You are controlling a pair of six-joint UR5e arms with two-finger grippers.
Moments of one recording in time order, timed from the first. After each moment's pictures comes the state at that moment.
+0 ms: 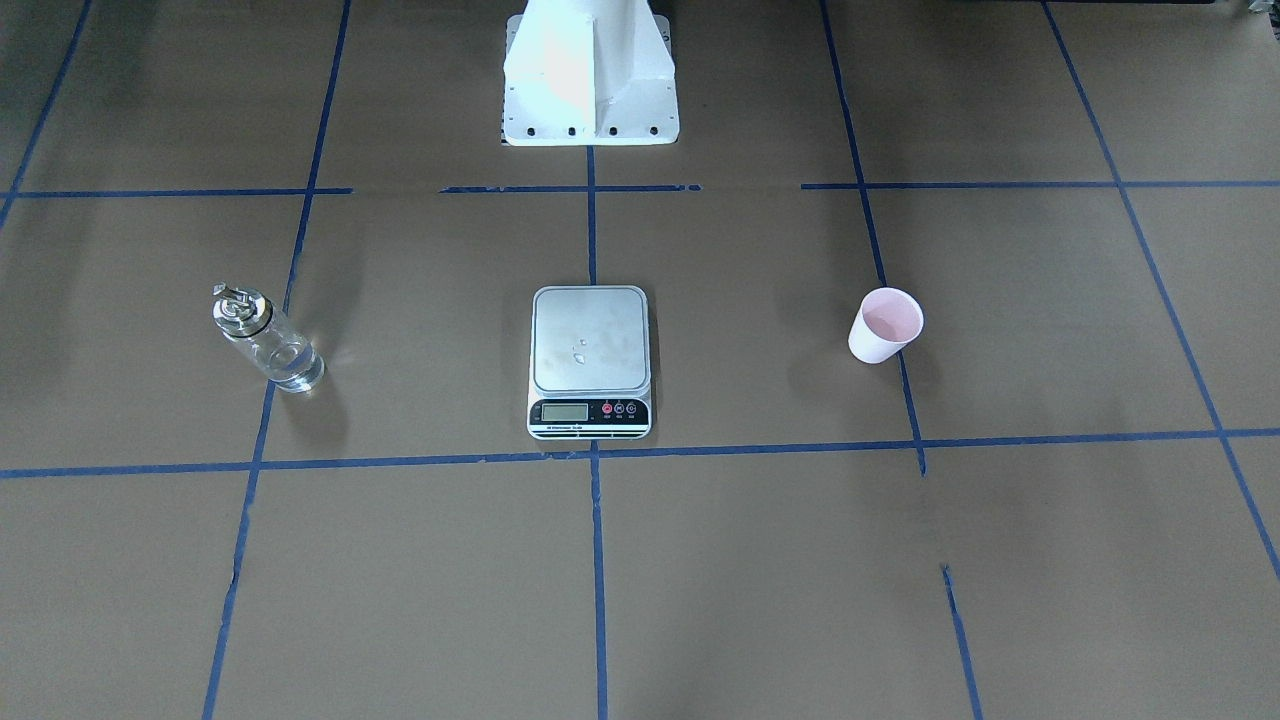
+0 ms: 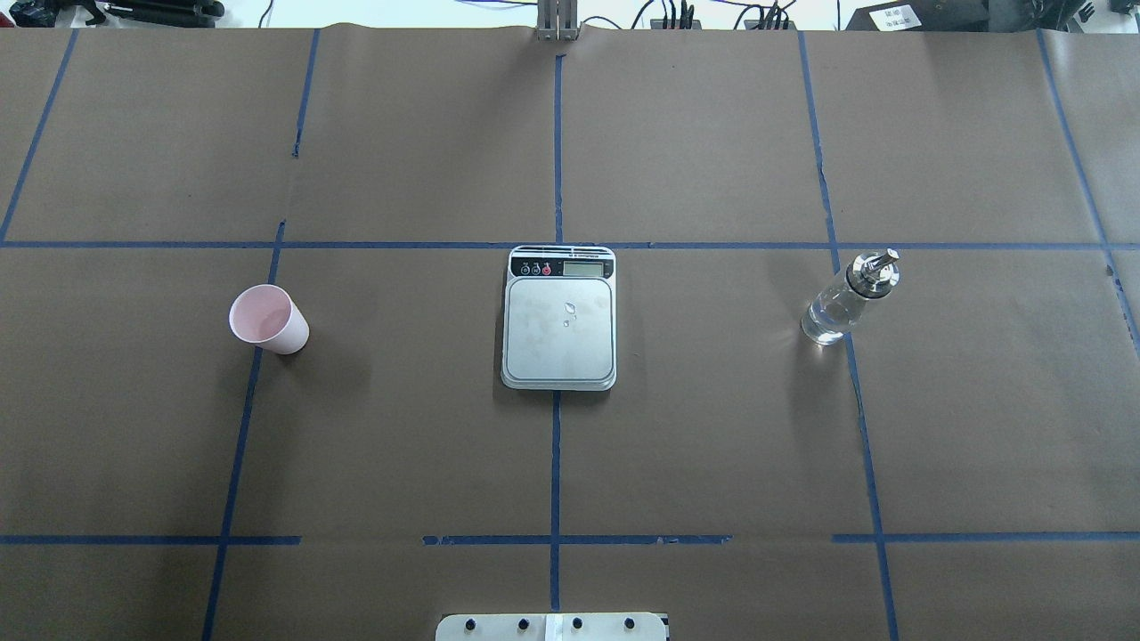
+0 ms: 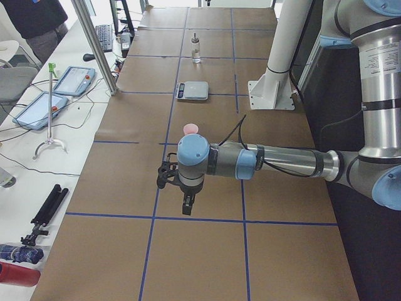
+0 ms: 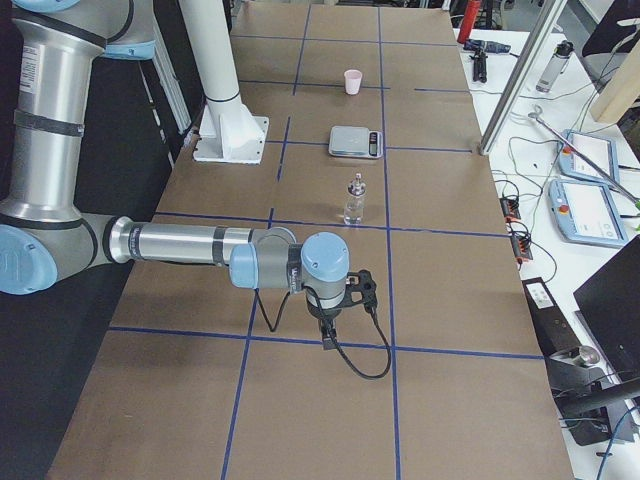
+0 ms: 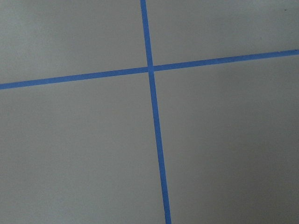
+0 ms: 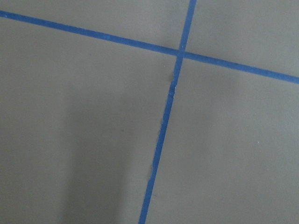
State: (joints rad) left arm -1.58 -1.39 -1.84 -1.61 -2.36 0.04; right arm 1.56 -1.77 1.80 -1.53 2.36 -0.17
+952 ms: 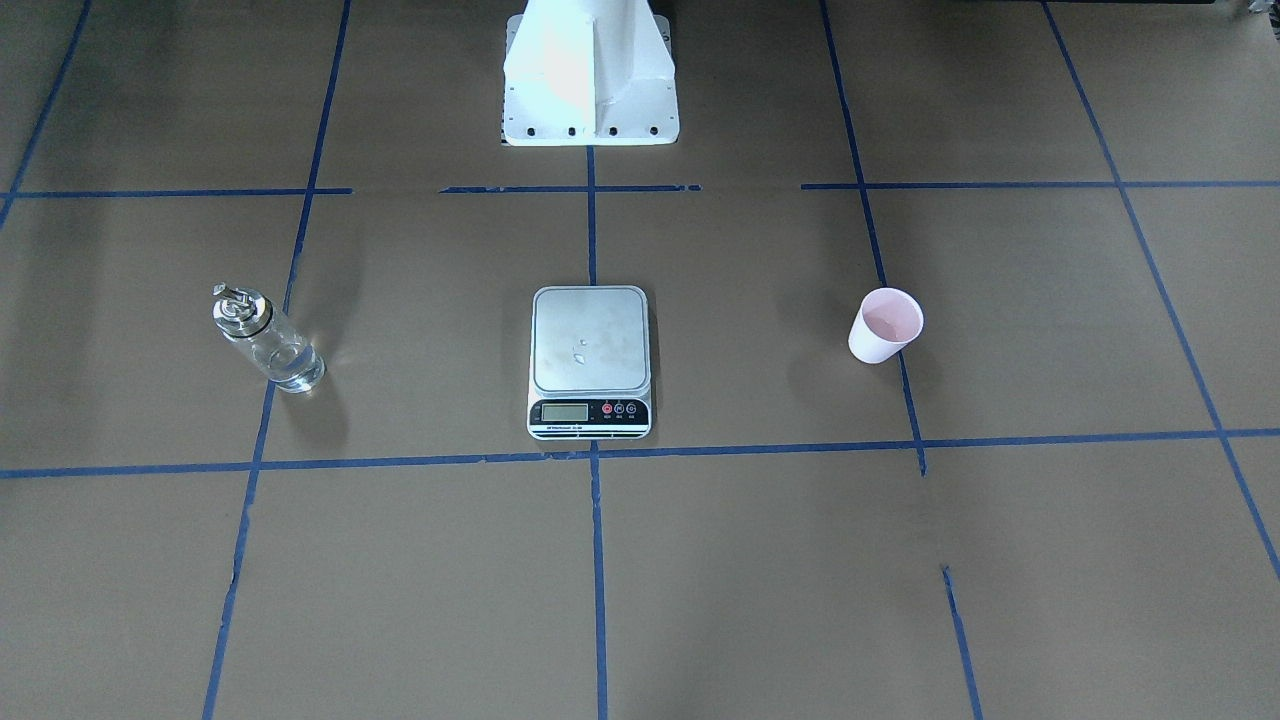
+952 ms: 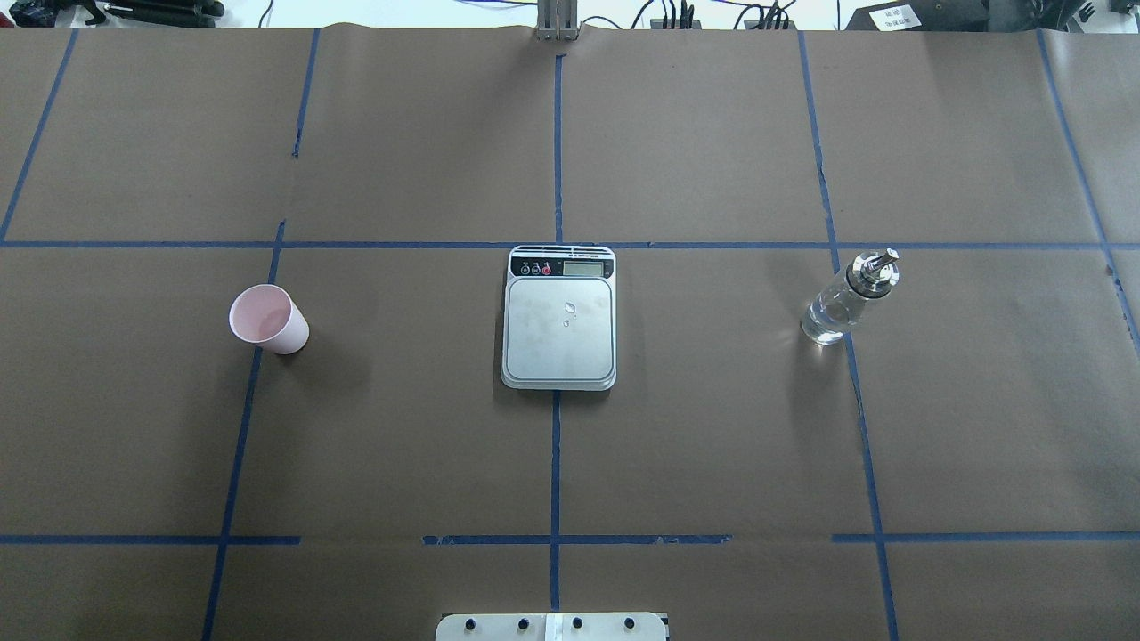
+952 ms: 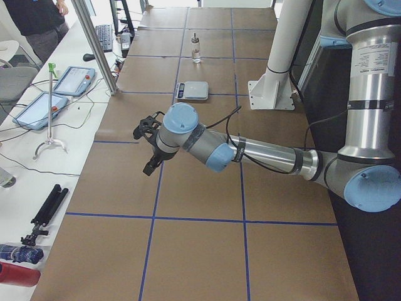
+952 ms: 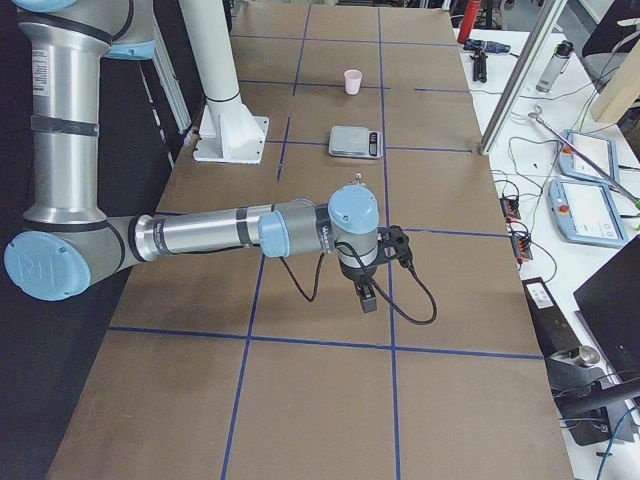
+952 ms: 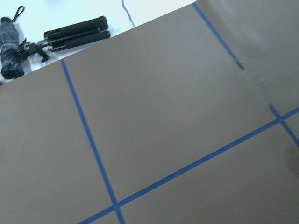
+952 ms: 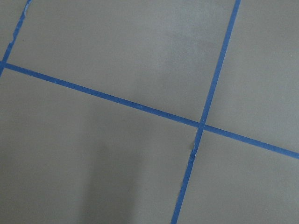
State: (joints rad) left arm -1.56 -1.54 -1.79 -2.04 -2.47 0.03; right arm 1.56 -1.65 1.83 -1.53 2.37 -0.13
